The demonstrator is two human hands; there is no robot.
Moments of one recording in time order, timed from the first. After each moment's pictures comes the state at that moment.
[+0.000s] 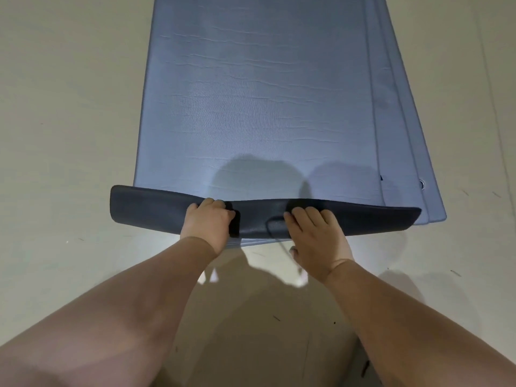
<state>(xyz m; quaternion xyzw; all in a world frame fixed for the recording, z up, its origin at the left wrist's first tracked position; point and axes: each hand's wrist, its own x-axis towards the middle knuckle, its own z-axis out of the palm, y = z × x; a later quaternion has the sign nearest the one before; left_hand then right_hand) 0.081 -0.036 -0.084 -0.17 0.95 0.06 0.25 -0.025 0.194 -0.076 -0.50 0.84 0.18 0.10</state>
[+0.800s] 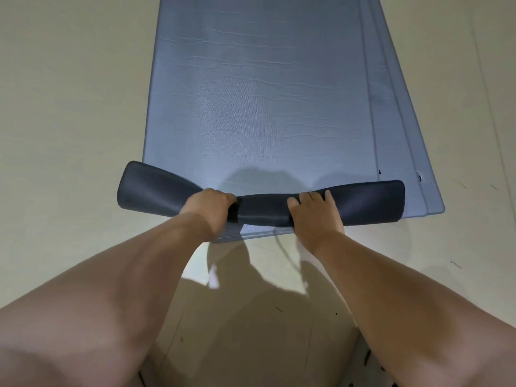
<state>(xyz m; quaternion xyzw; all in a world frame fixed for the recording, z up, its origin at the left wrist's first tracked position) 0.069 -0.052 -0.055 -0.14 0.93 0.12 0.33 -0.038 0.162 -0.063 -0.42 0.86 0.20 0.20</state>
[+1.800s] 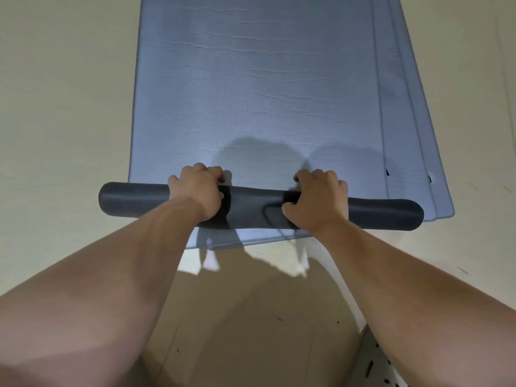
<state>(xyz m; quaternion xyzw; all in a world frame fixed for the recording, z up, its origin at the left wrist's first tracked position) 0.032 -0.082 -0.069 -0.30 0.90 0.15 0.26 -0.079 0.131 -0.058 -0.27 0.94 0.03 0.21</state>
